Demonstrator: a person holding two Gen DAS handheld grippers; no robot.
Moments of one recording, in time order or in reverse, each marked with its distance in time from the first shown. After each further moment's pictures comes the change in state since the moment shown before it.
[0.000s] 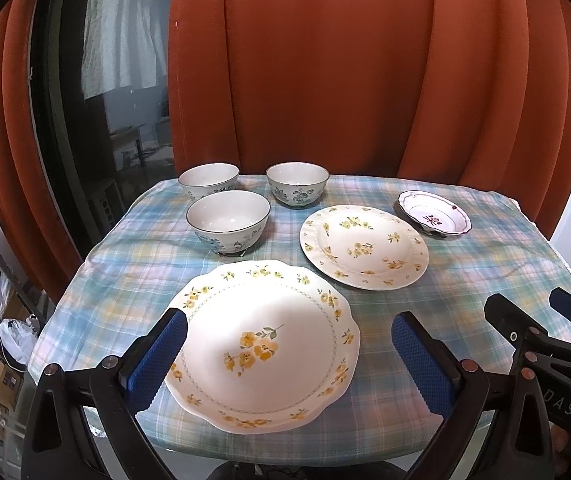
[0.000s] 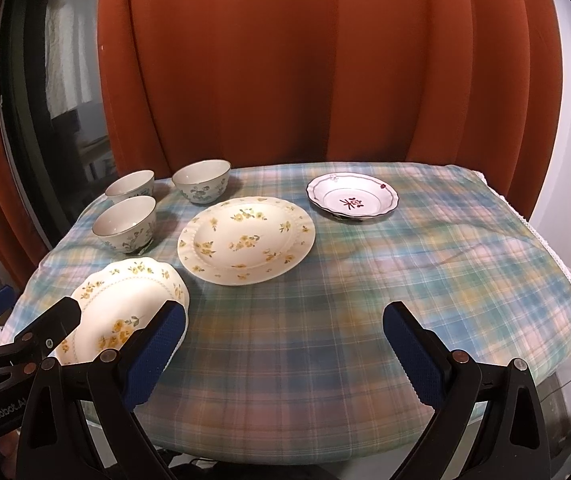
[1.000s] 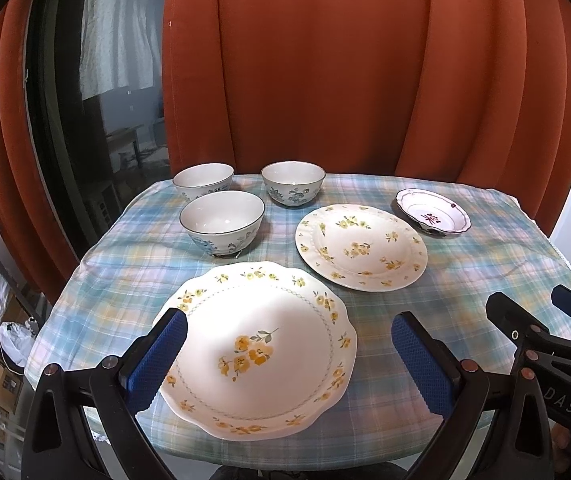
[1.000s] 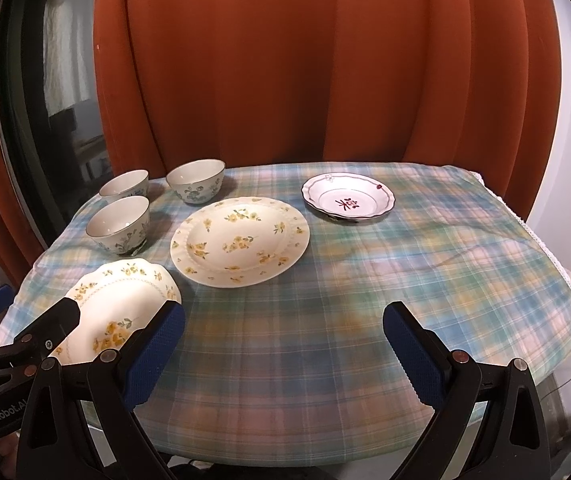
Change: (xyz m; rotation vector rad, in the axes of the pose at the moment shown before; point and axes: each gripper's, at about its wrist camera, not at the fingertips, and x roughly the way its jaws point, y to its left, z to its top) left arm 0.008 -0.004 0.002 0.007 0.002 -0.004; right arm 0.003 -0.006 0.004 -0.003 0.003 -0.009
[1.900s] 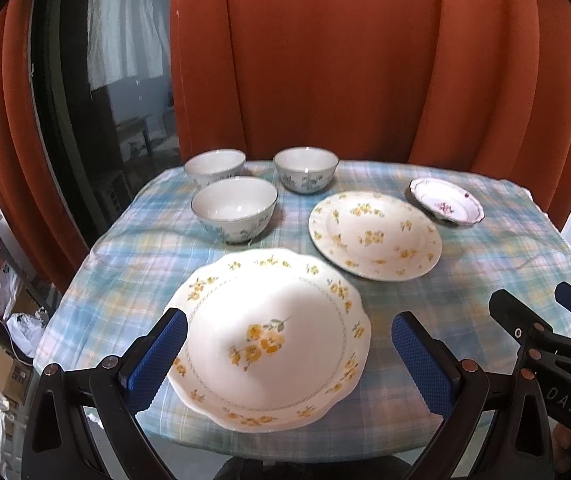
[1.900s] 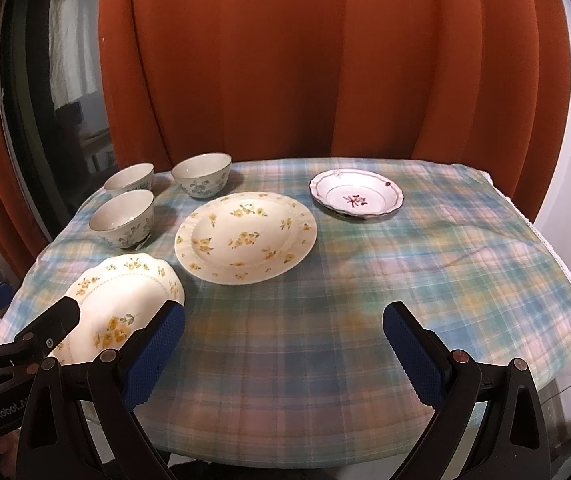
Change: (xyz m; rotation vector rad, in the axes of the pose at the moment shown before) left arm 0.005 0.010 -0.006 -0.009 0.056 0.033; right arm 0.012 0.004 -0.002 -0.017 0.038 0.024
